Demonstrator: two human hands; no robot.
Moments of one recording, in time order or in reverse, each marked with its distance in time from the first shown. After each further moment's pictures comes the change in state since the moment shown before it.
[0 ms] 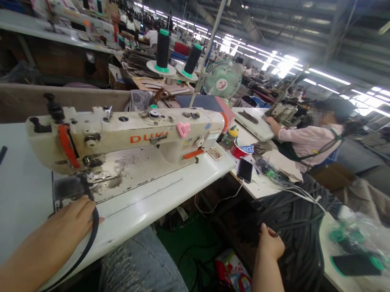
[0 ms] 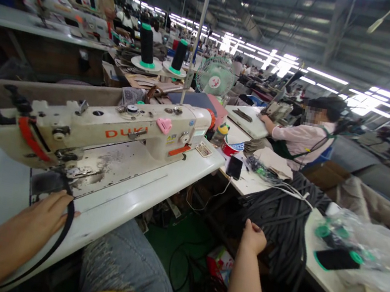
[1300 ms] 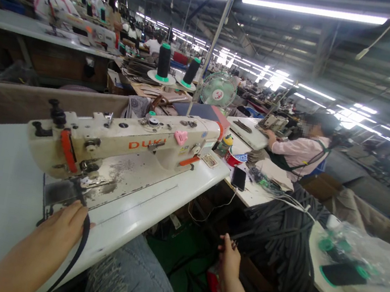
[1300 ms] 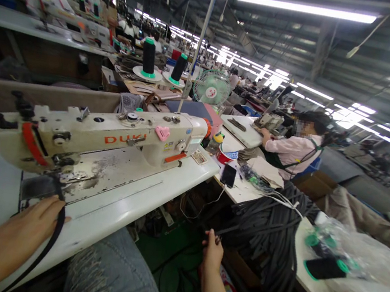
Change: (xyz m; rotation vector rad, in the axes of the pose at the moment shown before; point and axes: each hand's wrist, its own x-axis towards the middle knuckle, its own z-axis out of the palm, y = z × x) left_hand -0.003 -0.008 0.019 0.115 0.094 0.041; right_hand -0.125 0.006 0.025 0.441 -0.508 0.136
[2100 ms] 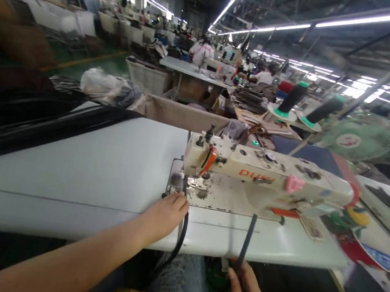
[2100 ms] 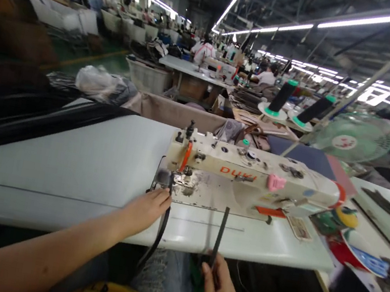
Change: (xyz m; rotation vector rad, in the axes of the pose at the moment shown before) left_hand 0.018 0.029 -0.031 0.104 -0.035 -0.072; right_hand -0.085 -0.067 0.115 -0.403 -0.947 -0.686
